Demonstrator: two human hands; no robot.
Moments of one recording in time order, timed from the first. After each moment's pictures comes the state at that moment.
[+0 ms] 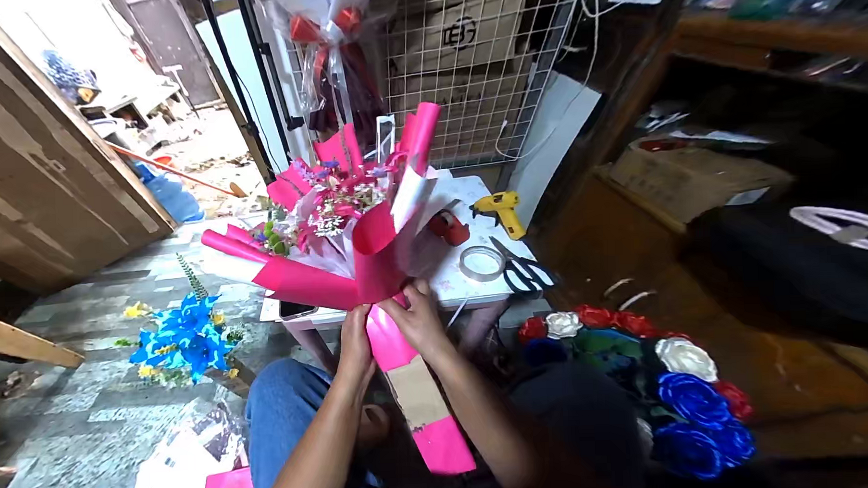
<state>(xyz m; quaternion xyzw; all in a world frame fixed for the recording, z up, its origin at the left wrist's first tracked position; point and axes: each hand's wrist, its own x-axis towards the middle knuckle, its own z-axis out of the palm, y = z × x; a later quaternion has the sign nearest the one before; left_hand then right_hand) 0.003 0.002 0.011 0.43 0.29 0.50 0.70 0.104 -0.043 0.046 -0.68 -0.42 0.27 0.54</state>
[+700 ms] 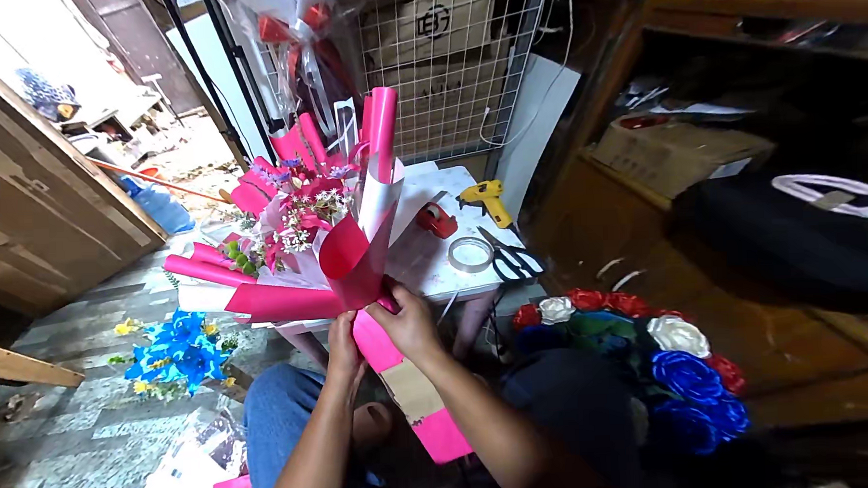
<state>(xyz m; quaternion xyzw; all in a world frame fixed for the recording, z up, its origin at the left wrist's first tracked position) 0.000 -0.001 0.008 0.44 0.27 0.51 0.69 0.100 -0.054 0.051 -0.66 -0.44 0.24 0.56</state>
